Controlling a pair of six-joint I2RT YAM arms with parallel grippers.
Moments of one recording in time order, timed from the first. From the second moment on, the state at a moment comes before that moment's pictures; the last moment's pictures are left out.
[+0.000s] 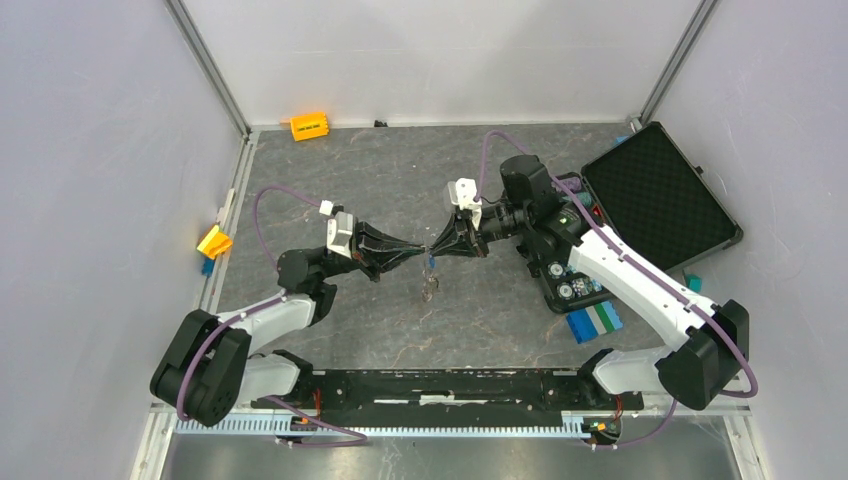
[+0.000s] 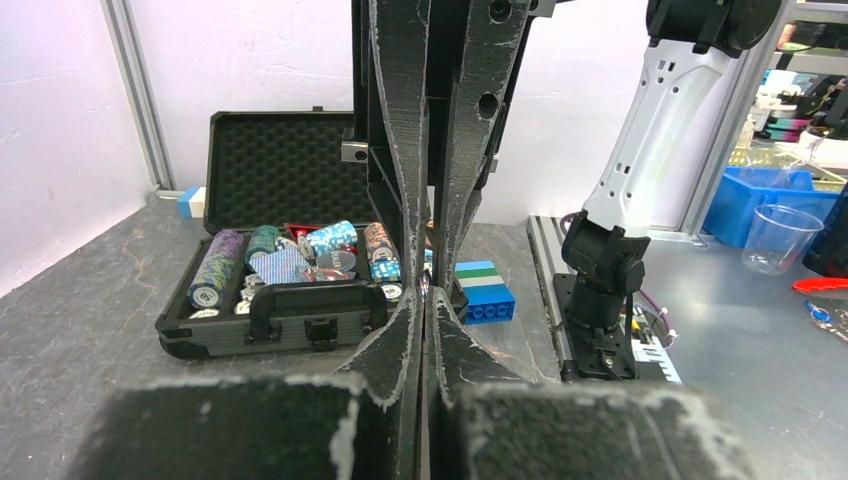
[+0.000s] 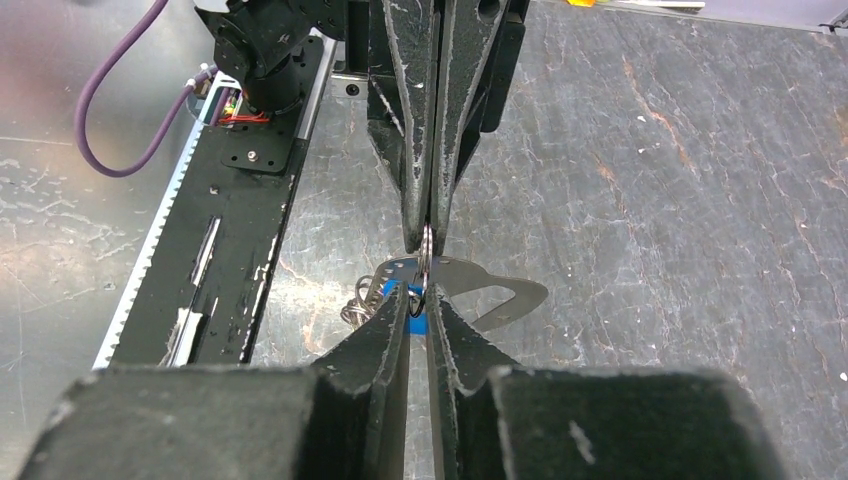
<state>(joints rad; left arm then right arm) -0.45 1.23 0.38 1.47 0.92 -0.54 0.65 1.32 1.19 -0.37 -0.96 -0.49</state>
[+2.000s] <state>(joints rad) -0.45 1.22 0.37 1.47 0.97 -0.54 0.68 1.41 1.15 -0.33 -0.99 -0.45</state>
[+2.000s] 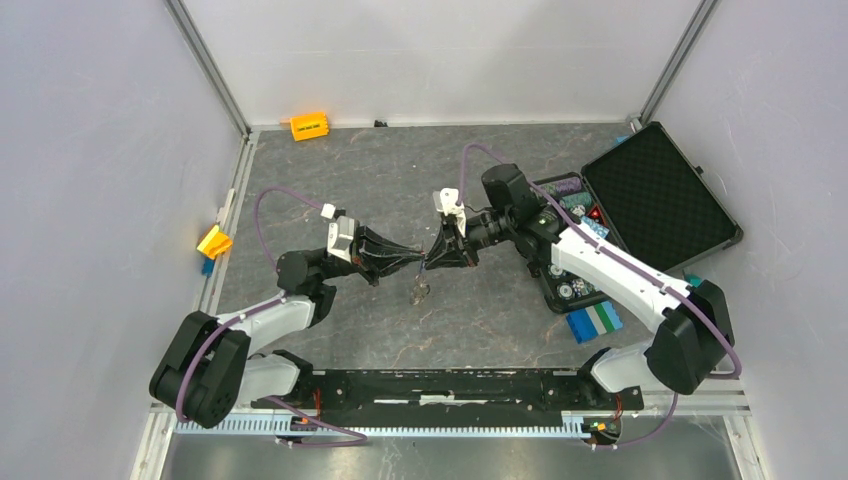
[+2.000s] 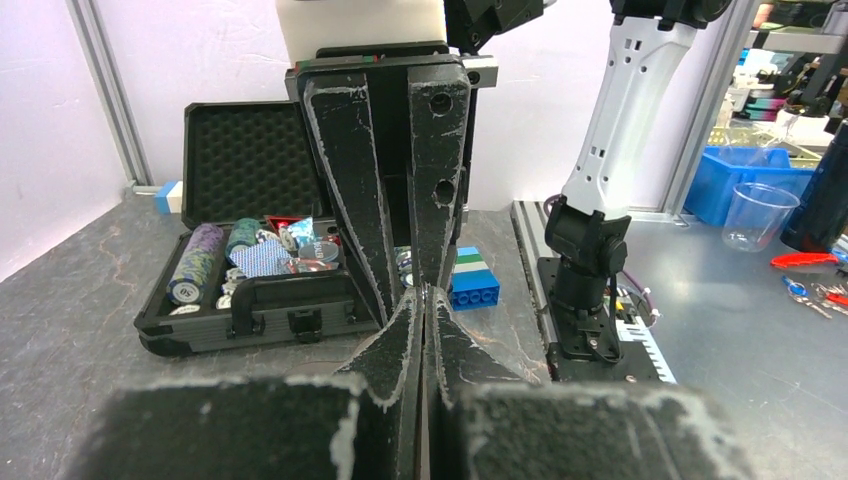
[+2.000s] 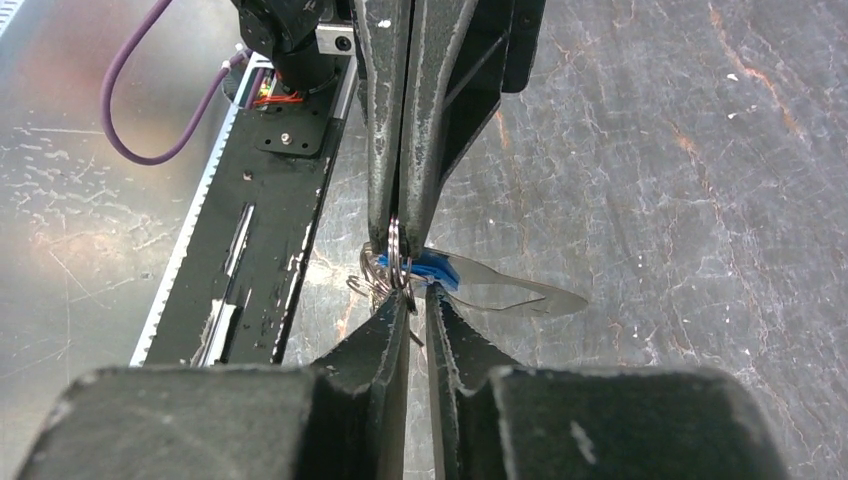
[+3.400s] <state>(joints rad) -0.45 1.21 0.37 1.47 0.97 -0.54 0.67 1.32 1.10 -0.21 -1.00 -0.41</state>
